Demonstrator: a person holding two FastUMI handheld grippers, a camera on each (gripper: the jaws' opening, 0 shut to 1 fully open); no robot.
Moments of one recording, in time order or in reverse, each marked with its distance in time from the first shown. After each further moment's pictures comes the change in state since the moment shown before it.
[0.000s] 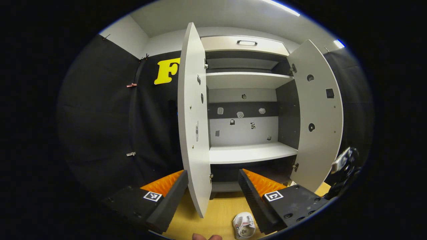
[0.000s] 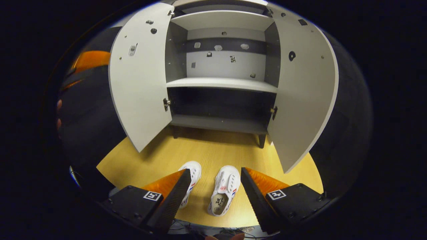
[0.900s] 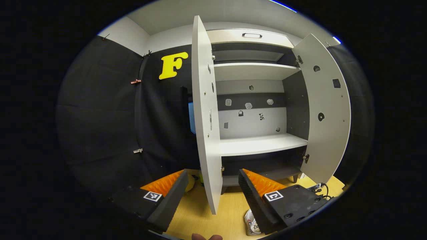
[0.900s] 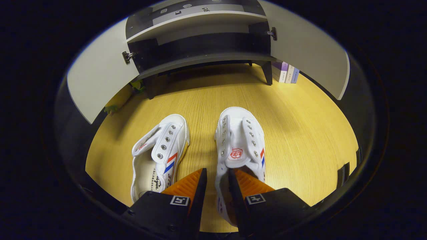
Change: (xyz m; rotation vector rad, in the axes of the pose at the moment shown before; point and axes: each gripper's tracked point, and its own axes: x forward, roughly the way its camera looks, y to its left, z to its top) left arm 0.007 0.030 -0.029 0.029 0.059 0.040; right arm 0.119 -0.011 -0.130 0.178 0.244 -0.117
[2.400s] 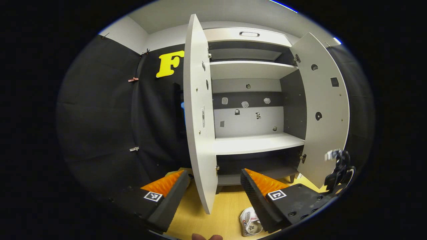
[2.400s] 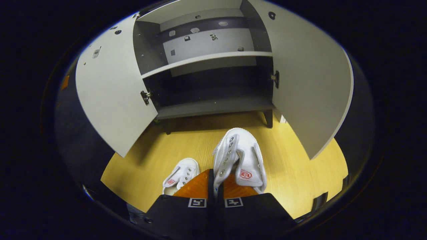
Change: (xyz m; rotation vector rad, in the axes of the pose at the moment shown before) left arm 0.006 -0.018 -0.006 -0.015 0.007 -0.021; right arm -0.097 0.008 0.138 -0.022 -0.226 0.162
